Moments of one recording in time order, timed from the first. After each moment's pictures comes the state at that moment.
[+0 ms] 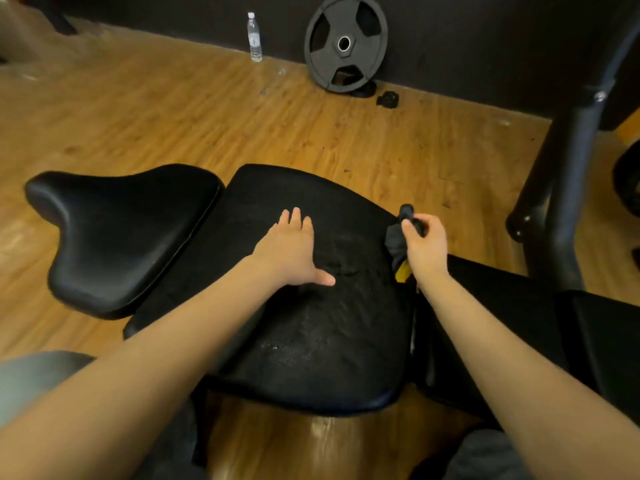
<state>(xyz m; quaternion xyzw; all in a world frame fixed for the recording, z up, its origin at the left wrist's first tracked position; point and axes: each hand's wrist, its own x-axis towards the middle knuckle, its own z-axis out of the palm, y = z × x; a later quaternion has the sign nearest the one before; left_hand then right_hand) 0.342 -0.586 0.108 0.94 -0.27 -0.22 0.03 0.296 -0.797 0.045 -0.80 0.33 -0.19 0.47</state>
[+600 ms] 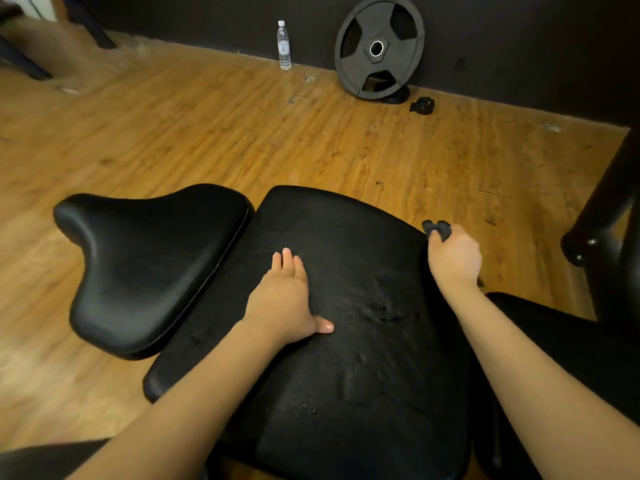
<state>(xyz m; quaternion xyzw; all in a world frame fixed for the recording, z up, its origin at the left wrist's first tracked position) 0.368 -0.542 0.070 0.95 -0.20 -0.25 0.03 0.367 -0.785 0.036 -0.87 0.36 -0.16 0.29</state>
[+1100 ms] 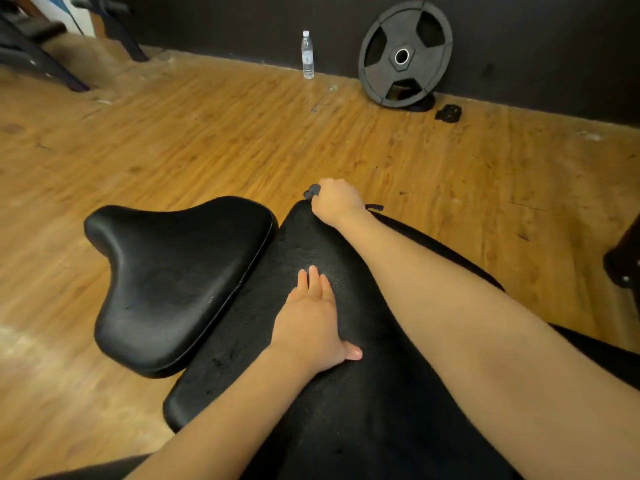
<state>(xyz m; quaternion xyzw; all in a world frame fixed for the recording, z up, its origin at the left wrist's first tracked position) 0.371 -0.545 0.064 0.95 -0.20 -0.24 0.02 0.530 -0.650 0.065 -0.98 0.06 0.04 0.21</state>
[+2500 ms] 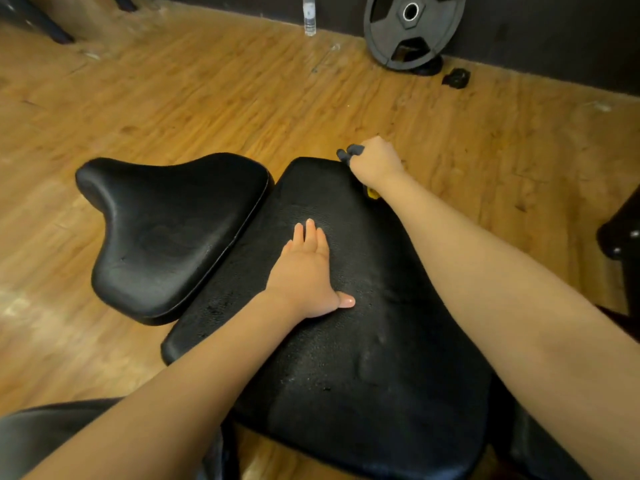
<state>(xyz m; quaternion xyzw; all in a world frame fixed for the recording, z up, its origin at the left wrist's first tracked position) 0.373 -0.544 0.057 0.95 -0.21 -0.23 0.03 0.508 -0.708 0.061 -0.94 0.12 0.03 0.31</state>
